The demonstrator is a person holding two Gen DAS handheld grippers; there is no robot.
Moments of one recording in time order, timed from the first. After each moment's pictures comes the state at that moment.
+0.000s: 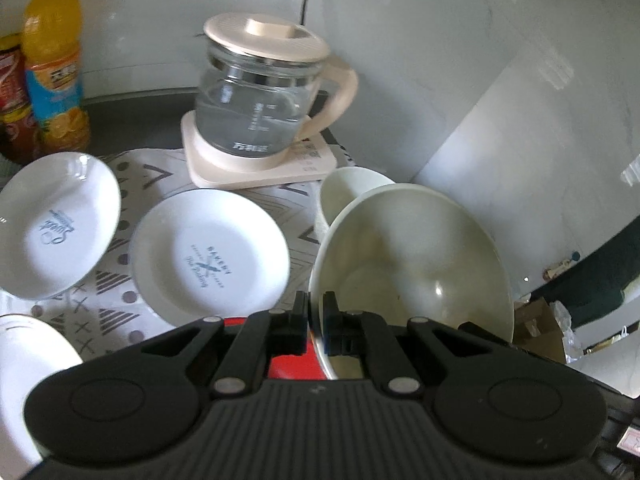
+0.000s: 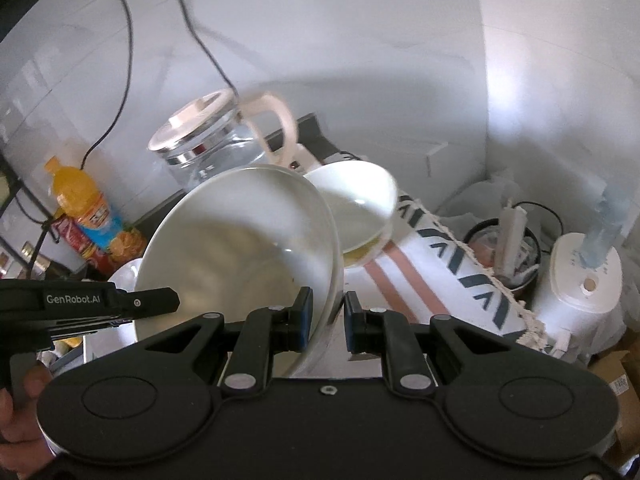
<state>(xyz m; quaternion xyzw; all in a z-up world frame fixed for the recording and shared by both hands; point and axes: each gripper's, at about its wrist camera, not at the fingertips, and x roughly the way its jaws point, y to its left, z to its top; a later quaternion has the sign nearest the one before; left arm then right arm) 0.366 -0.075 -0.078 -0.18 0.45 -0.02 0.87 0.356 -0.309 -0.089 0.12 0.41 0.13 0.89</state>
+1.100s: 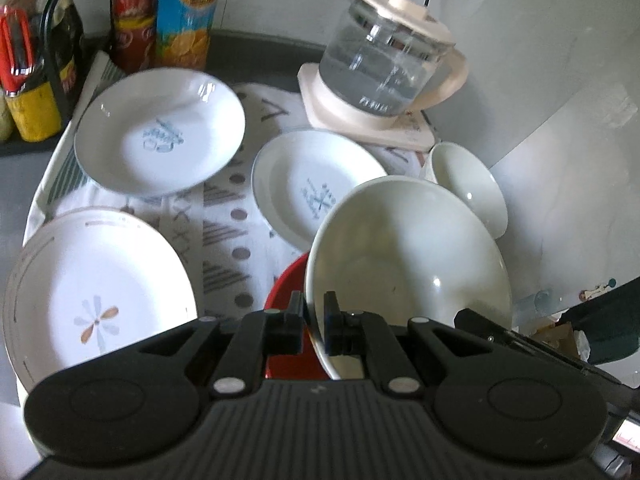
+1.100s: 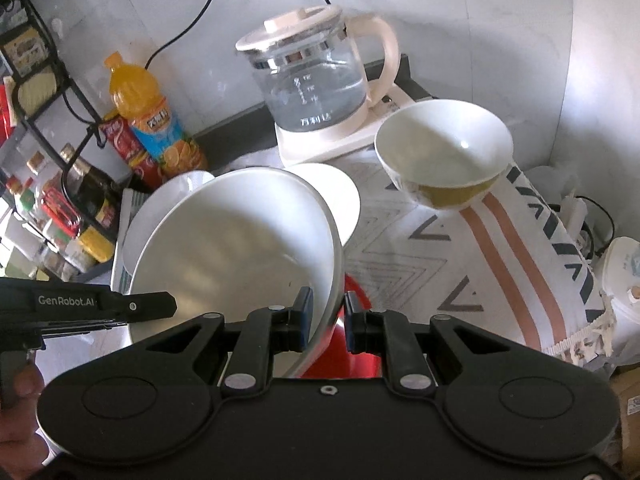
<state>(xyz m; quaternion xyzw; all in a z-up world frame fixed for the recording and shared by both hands) 0.300 -0.013 -0.109 -0.24 0.49 0.07 0.84 0.335 -0.232 -0.112 0.05 0.46 0.21 0.86</state>
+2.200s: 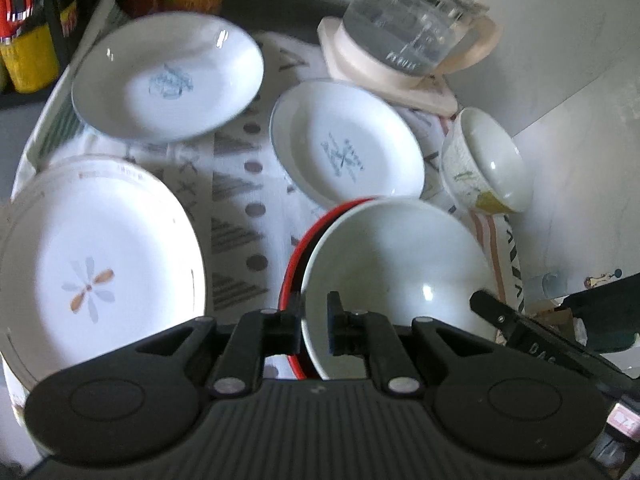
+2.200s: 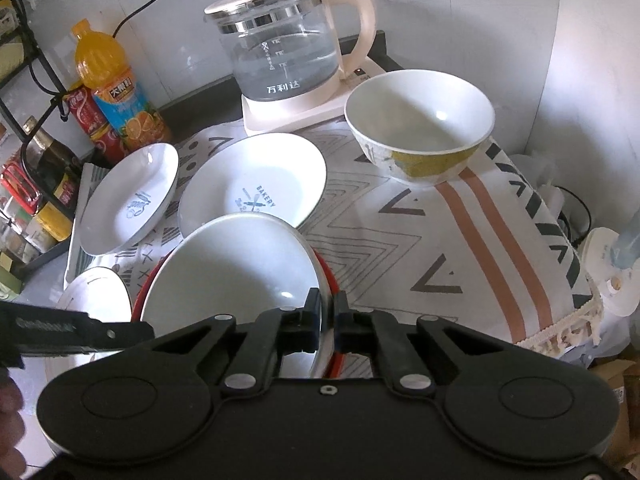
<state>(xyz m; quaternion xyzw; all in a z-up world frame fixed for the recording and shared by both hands) 0.300 -0.003 -0.138 -0.26 0.52 0.06 0.81 0.339 -0.228 -0.143 0.02 0.48 0.18 0.86</state>
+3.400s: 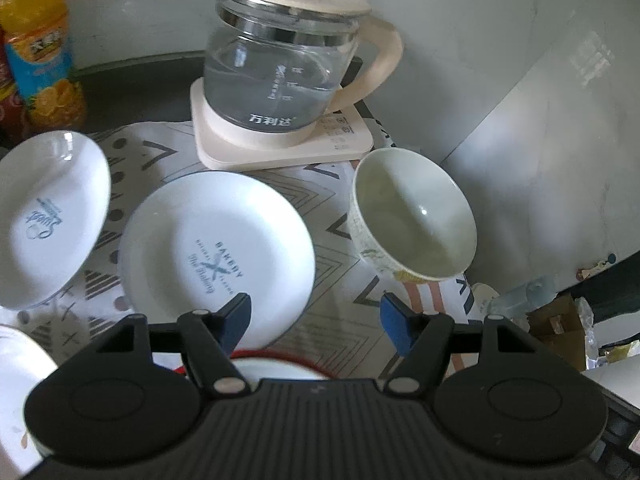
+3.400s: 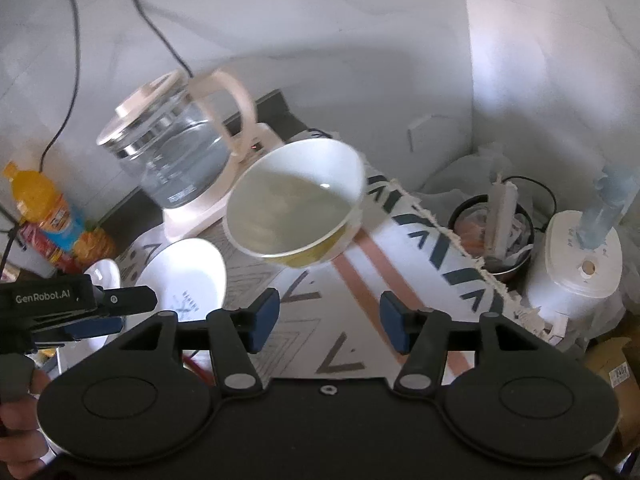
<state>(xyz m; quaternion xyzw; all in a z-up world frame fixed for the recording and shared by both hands) 0.430 -0.076 -0.121 -0.18 0.50 0.01 0.85 0.403 -0.329 -0.130 0.13 0.45 0.10 0.88</state>
